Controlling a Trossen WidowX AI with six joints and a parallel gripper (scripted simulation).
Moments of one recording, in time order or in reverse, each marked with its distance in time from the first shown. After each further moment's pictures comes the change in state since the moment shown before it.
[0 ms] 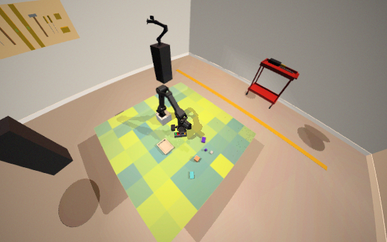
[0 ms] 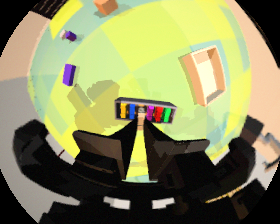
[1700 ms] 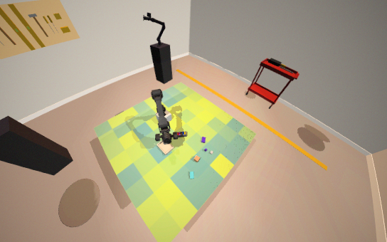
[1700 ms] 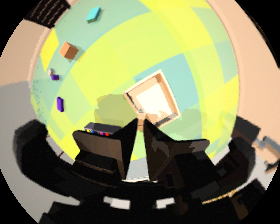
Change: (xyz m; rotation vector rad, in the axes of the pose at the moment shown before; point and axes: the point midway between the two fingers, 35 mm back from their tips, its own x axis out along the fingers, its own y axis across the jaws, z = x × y) arm -0.029 -0.133 0.102 0.007 -0.019 -0.009
